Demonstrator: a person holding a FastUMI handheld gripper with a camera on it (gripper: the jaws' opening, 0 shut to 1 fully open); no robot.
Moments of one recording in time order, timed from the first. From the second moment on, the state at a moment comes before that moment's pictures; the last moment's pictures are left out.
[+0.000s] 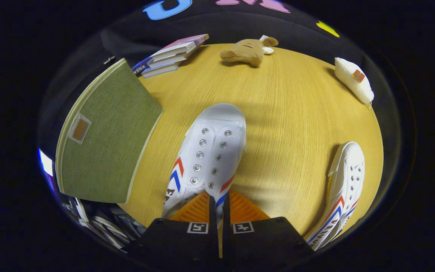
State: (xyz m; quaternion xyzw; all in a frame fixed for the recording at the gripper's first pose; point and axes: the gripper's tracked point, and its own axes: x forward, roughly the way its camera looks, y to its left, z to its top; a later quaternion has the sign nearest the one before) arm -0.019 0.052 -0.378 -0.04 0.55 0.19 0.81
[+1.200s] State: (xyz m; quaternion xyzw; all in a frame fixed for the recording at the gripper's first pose) arm -0.031 0.149 -0.138 0.18 0.40 0.09 0.89
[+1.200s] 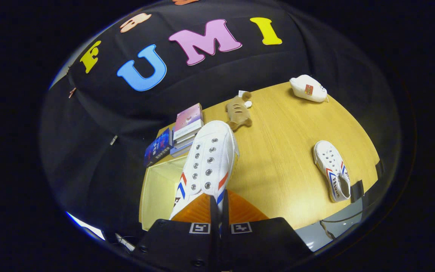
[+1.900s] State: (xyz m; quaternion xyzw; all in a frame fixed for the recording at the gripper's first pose) arm -0.049 0.317 -0.174 0.19 0.45 0.18 0.85
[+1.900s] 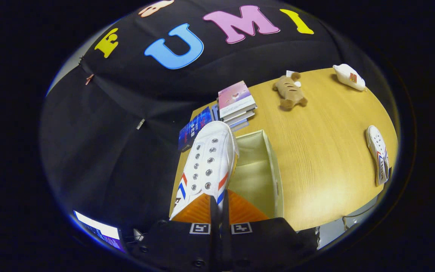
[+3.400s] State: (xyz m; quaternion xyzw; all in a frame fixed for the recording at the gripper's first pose) arm -0.023 0.263 -0.193 0.06 0.41 0.19 0.89
